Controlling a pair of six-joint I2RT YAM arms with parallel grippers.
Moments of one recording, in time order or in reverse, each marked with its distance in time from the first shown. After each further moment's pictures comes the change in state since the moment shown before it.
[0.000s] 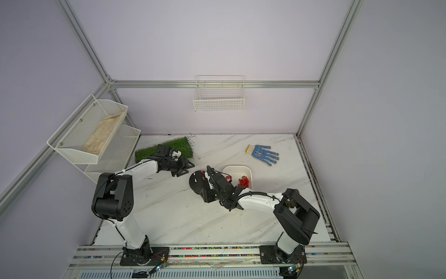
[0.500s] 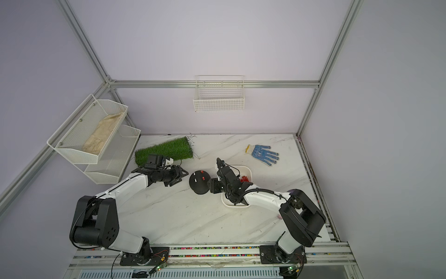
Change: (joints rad) left arm 0.011 -0.315 -0.266 -0.007 -0.106 -0.031; right arm -0.108 -0.069 -0.012 0.001 0.068 0.006
